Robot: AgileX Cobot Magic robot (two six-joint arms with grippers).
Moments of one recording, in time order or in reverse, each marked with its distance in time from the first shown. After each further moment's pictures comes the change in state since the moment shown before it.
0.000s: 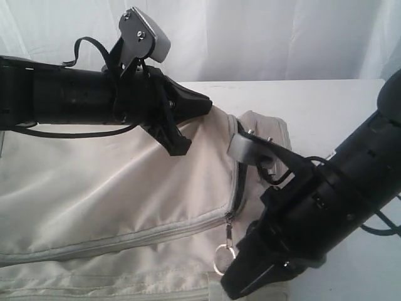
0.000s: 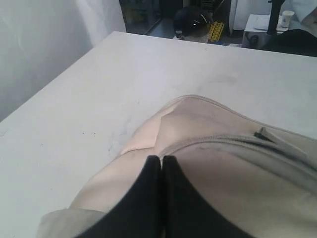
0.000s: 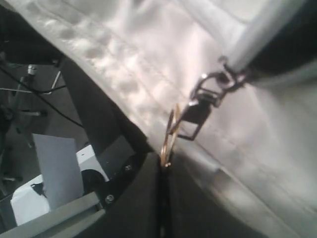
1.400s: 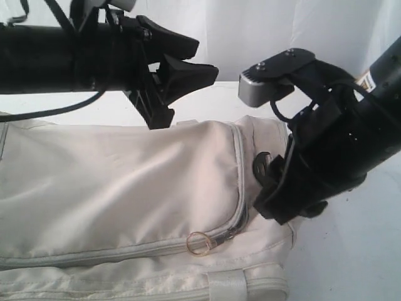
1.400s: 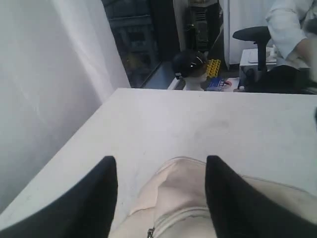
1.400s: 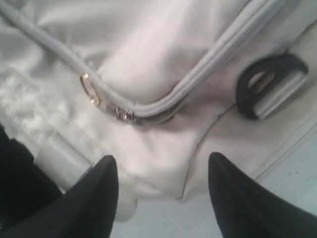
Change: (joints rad) left arm 0.002 -0.174 -0.009 0.077 0.054 -0.029; right arm 0.125 -0.141 -0.263 -0.596 -0.074 0.284
